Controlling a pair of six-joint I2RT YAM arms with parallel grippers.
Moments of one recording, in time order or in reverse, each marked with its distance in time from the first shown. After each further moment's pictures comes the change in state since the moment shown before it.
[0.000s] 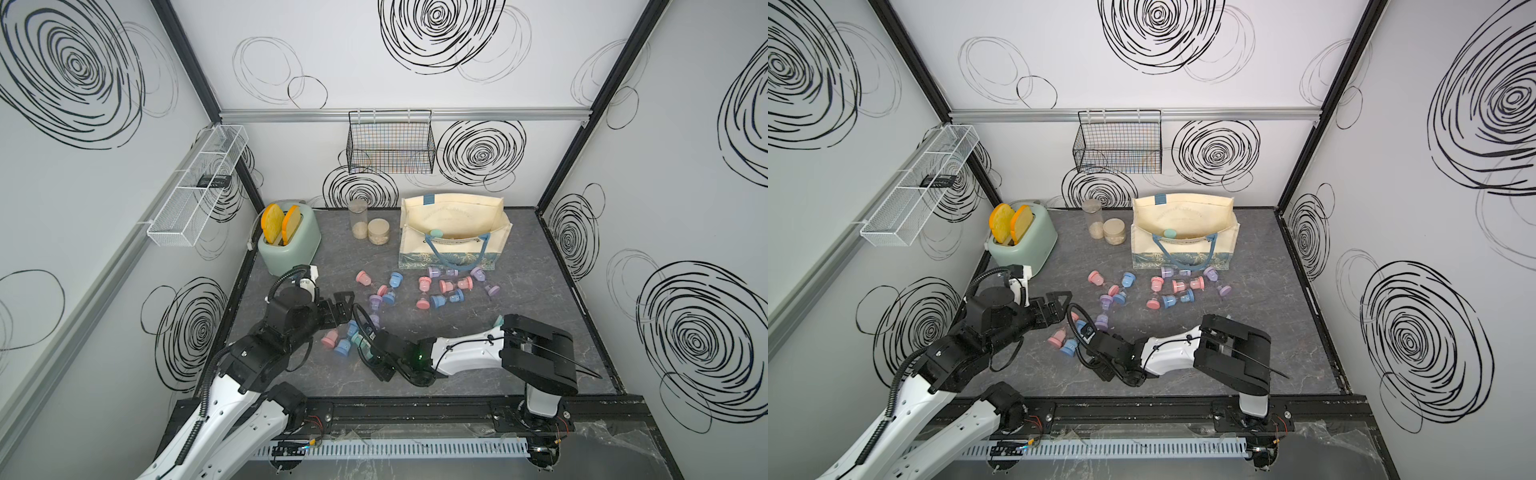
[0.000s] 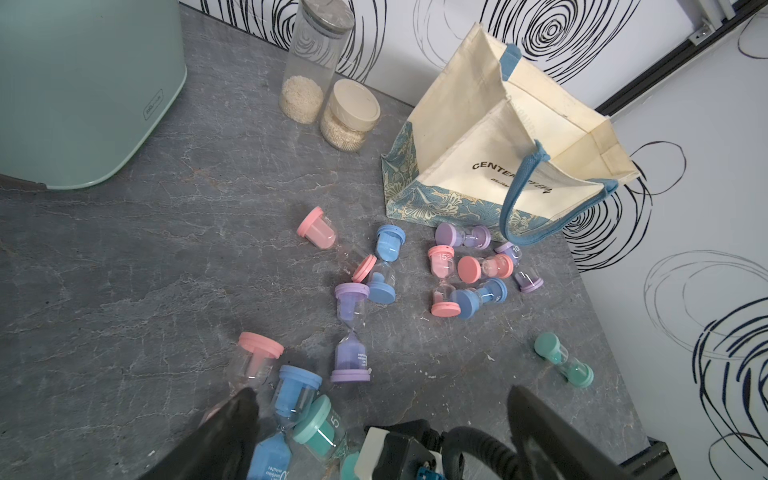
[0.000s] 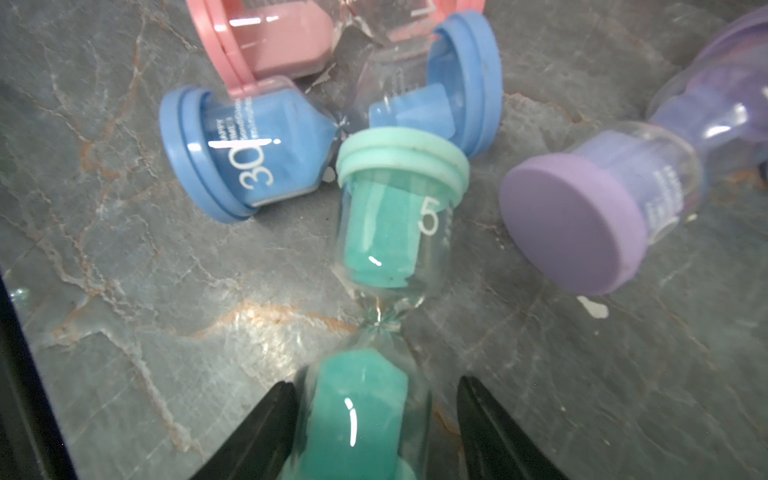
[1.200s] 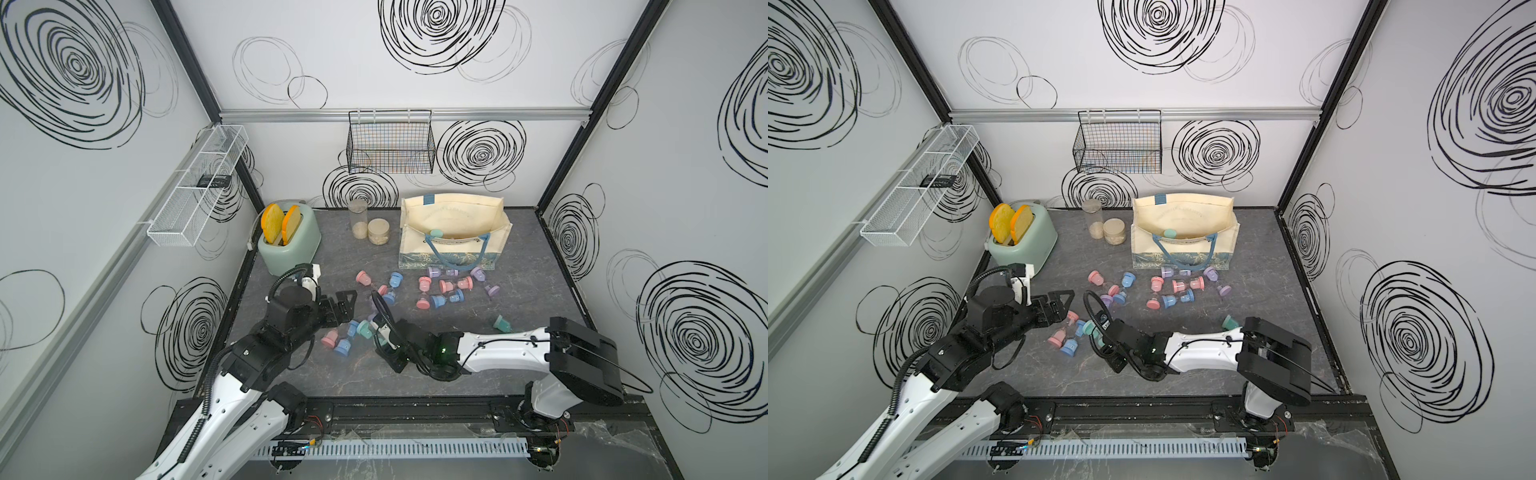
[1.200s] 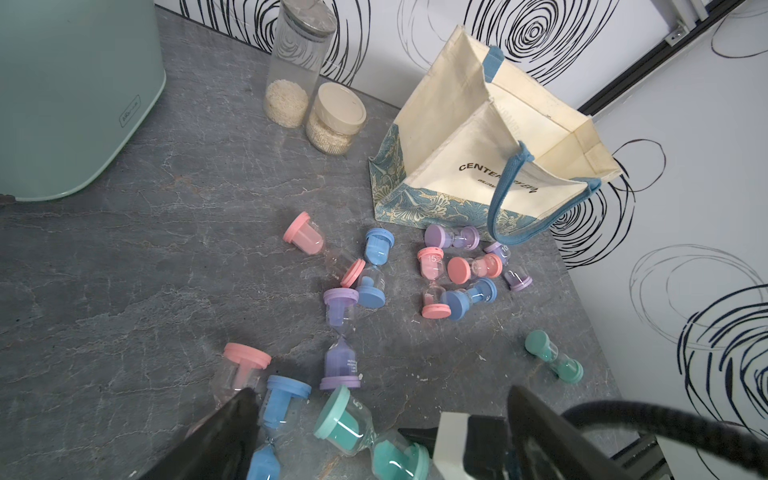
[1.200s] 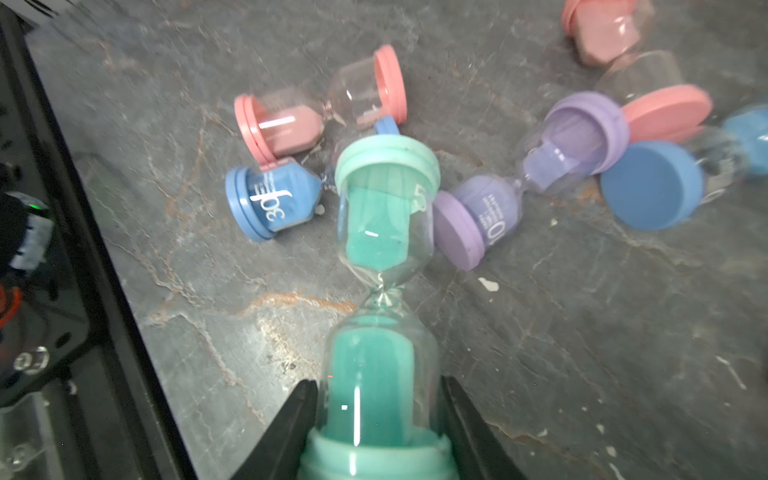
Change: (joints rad) left arm 0.005 0.005 0.000 0.045 0.032 0.015; right arm -0.073 -0.271 -0.104 -0.023 -0.048 0.014
